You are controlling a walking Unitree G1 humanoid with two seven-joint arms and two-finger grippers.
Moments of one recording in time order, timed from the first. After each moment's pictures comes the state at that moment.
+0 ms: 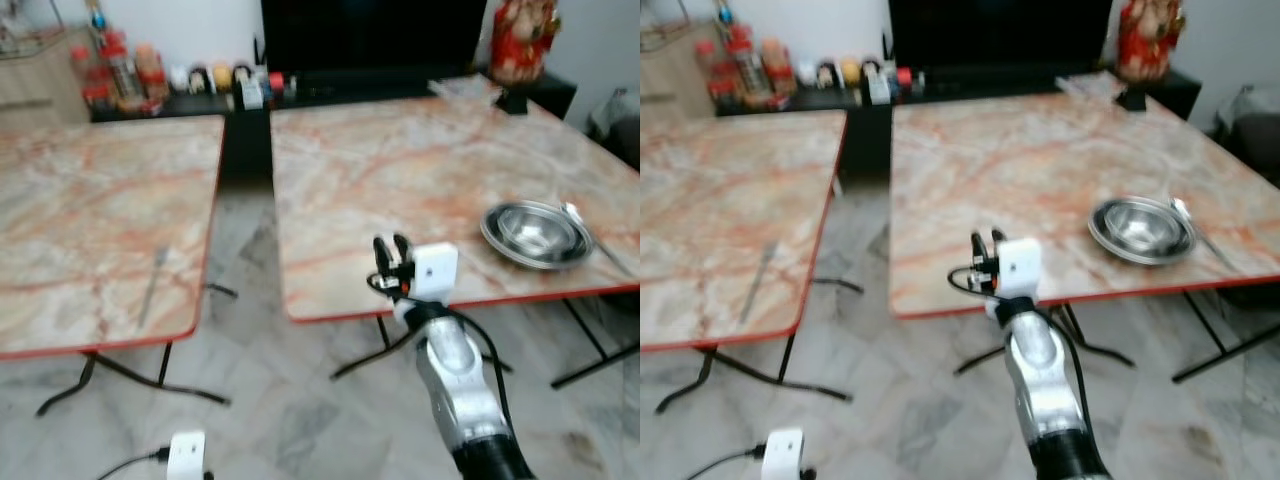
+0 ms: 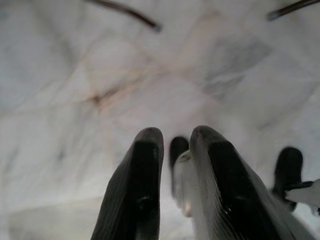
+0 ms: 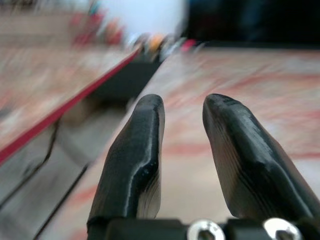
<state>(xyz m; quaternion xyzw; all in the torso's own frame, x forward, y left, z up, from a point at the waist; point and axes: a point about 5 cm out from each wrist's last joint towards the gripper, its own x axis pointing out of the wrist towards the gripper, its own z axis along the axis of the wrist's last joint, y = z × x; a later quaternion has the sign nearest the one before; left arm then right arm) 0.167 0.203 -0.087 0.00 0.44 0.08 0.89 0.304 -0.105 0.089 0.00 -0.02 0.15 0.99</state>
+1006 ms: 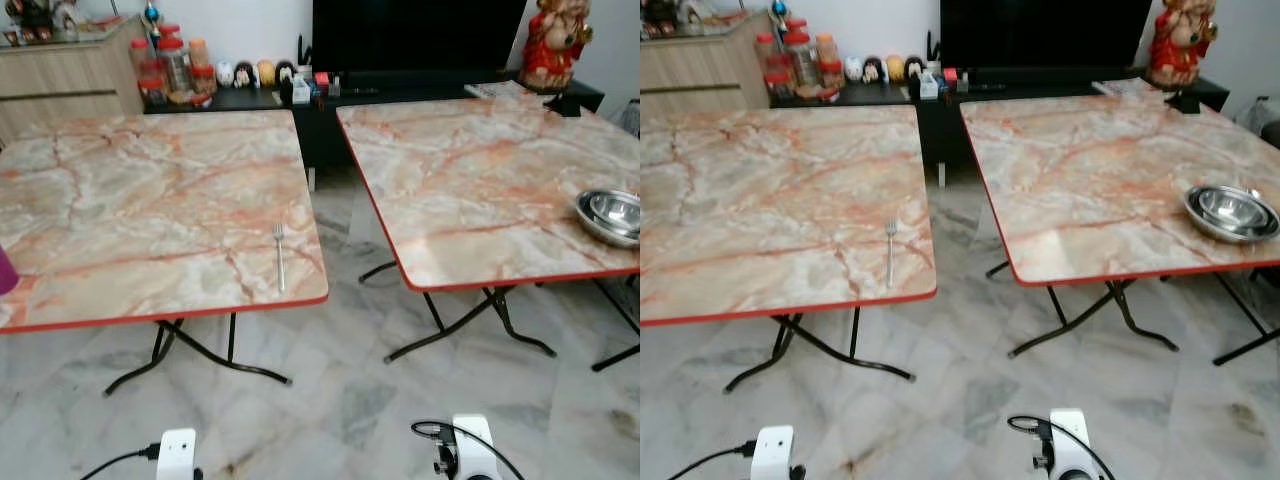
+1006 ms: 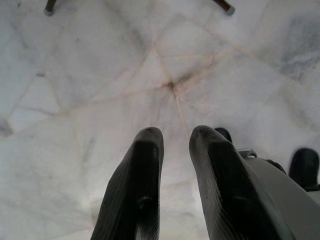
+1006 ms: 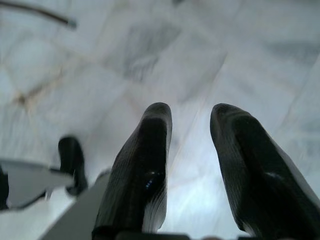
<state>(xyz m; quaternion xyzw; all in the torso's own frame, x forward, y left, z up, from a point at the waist) 0.172 0.204 -0.085 0.01 0.44 0.08 0.90 0.161 -0.204 -0.088 -0.03 0.44 -0.04 0.90</state>
